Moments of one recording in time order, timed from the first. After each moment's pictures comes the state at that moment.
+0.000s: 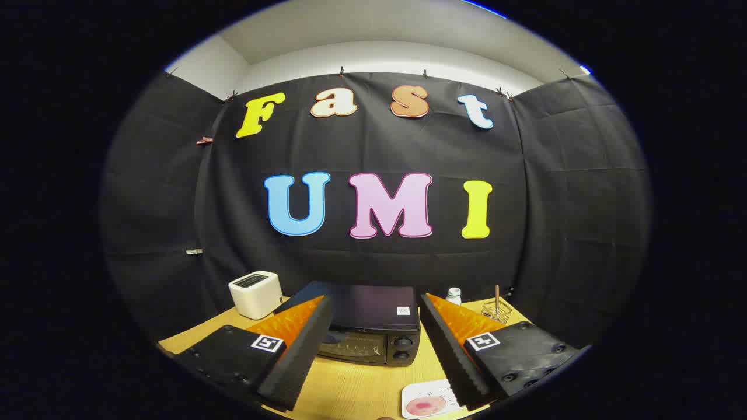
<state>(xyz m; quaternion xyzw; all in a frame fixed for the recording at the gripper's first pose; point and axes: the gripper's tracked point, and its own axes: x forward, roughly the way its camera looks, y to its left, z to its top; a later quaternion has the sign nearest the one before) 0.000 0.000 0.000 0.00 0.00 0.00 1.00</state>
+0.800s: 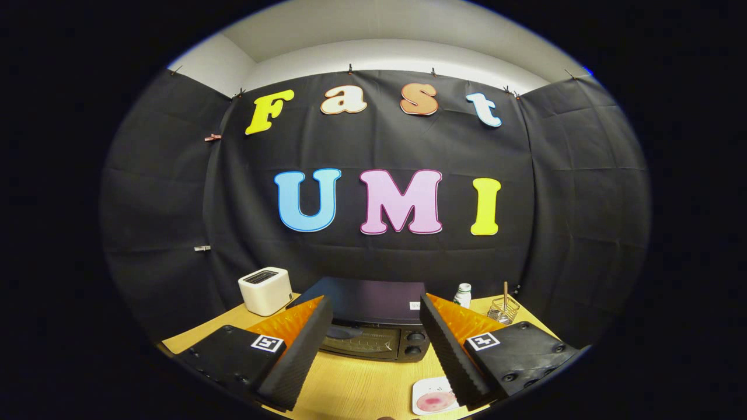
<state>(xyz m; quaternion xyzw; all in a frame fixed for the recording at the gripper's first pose) -0.009 0.021 -0.008 0.00 0.01 0.01 1.00</state>
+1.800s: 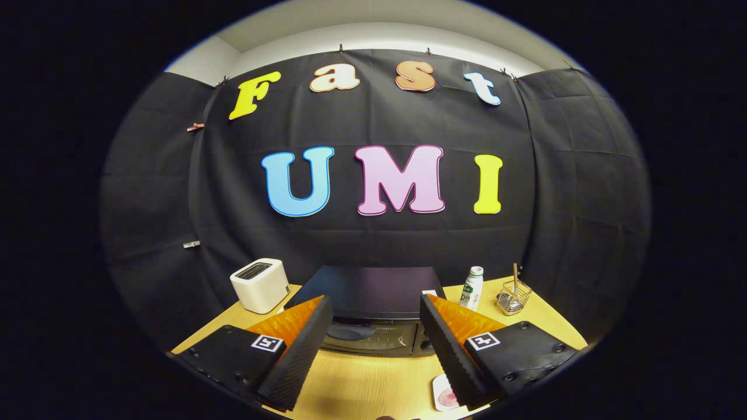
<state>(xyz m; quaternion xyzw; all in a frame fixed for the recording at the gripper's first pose) 0.056 0.055 -0.041 0.01 0.07 -0.01 1.00</state>
